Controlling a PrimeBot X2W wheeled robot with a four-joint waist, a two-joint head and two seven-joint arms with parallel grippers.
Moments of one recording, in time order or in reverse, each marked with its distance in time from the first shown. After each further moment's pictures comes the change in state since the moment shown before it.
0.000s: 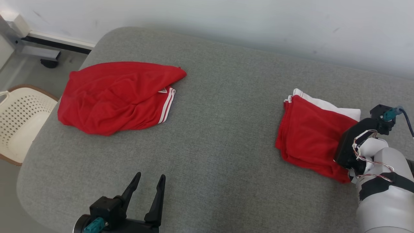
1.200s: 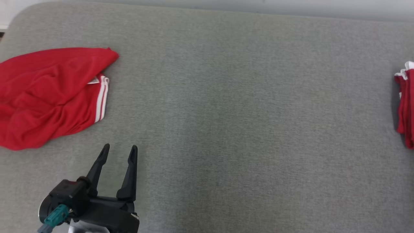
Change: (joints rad) left arm -0.032 0.076 0.071 -0.173 -0.037 0.053 0.018; right arm 0.091 -0.523 0.328 -0.112 -0.055 0.002 -0.262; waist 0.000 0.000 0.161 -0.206
